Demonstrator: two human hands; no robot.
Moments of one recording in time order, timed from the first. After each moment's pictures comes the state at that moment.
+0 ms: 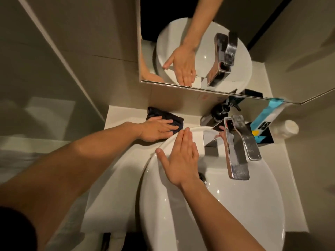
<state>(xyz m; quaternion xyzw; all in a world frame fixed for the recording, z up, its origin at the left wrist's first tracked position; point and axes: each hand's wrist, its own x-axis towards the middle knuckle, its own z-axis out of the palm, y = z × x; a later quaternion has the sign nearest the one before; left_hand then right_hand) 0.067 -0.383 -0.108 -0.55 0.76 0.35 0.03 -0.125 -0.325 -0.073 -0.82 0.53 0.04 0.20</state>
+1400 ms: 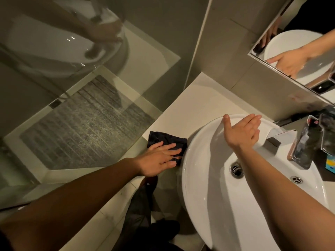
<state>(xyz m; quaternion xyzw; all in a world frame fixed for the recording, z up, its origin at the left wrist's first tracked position) -0.053 -0.032 -0.120 -0.77 0.51 0.36 -0.15 -0.130 -0.331 -0.086 -0.83 0.51 0.03 0.21</state>
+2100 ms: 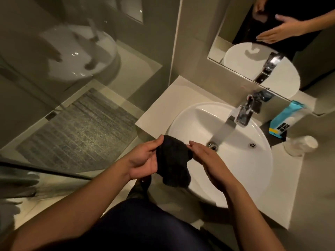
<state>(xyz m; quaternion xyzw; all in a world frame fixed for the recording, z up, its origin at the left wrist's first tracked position) -0.178 -0.001 0.046 -0.36 -0.06 0.64 -0.67 -0.322 -0.192 0.052 -0.66 0.30 0.06 0.68</state>
